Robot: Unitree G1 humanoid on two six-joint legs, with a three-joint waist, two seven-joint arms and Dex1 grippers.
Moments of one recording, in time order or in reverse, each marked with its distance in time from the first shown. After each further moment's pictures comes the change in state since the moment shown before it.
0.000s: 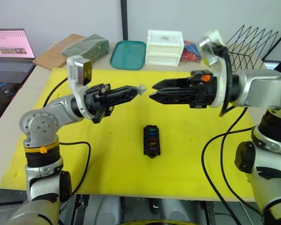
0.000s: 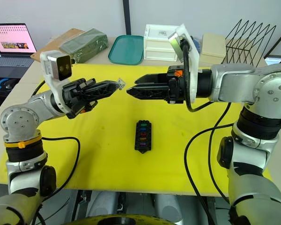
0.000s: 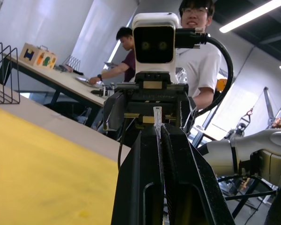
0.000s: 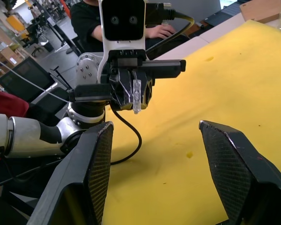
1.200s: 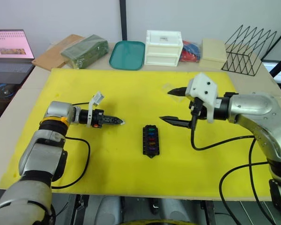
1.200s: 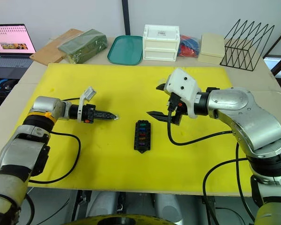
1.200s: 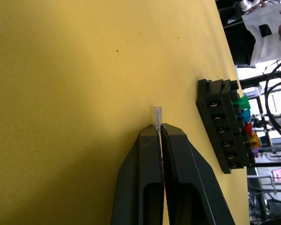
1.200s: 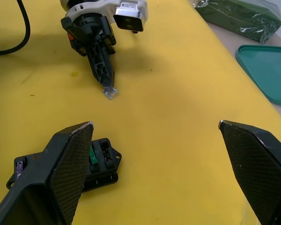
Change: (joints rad) left arm -0.316 0.130 -0.483 1.091 0.778 -0.164 -0.457; right arm 0.385 -0.297 0.367 -0.315 -0.939 -0.758 0.485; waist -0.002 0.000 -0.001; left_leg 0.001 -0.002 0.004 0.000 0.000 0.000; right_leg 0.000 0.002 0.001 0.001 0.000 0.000
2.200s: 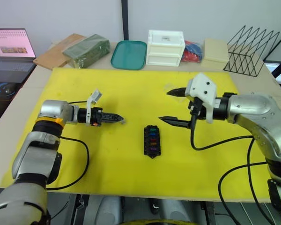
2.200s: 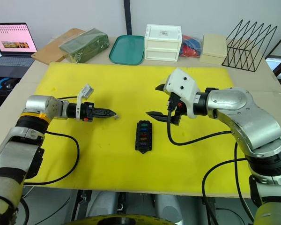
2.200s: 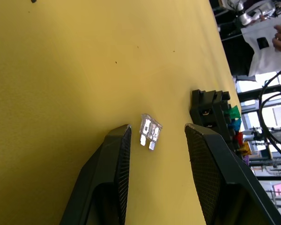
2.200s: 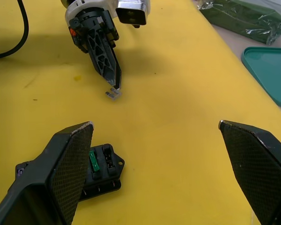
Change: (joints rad) left arm 0.017 0.044 -0.029 -0.112 -0.133 0.079 0.075; right arm 0.000 0.012 0.001 0.007 0.006 0.009 0.001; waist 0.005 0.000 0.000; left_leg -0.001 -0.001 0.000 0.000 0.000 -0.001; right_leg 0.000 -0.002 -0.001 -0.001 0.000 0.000
